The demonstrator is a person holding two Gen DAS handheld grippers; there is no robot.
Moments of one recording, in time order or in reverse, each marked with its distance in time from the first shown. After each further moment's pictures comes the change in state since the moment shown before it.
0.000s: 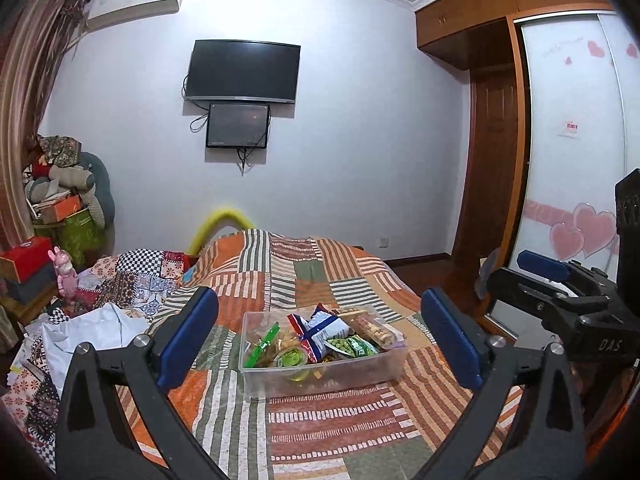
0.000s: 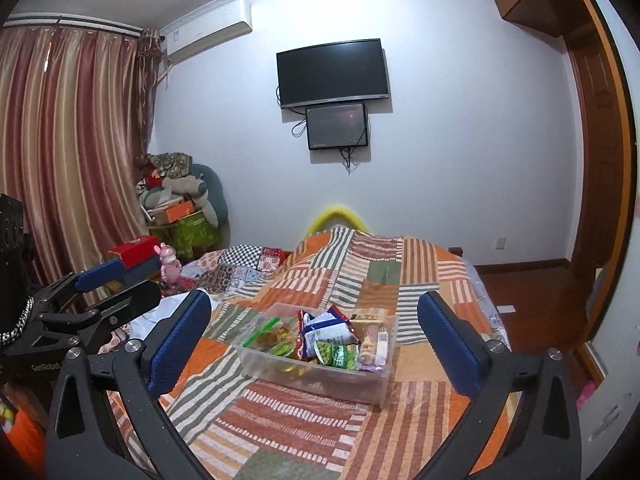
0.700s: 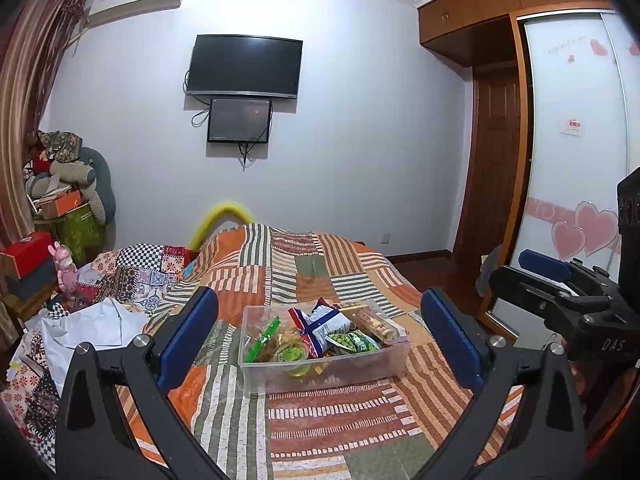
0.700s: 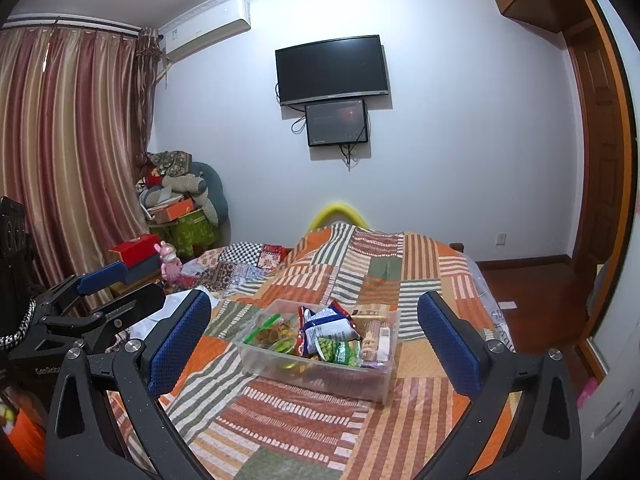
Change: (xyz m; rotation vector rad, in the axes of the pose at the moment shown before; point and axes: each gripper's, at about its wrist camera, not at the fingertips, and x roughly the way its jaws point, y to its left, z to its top) left arm 0.001 0.002 -0.005 -0.005 0.013 0.003; right arm -0.001 -0.001 -0.003 0.007 0.008 0.004
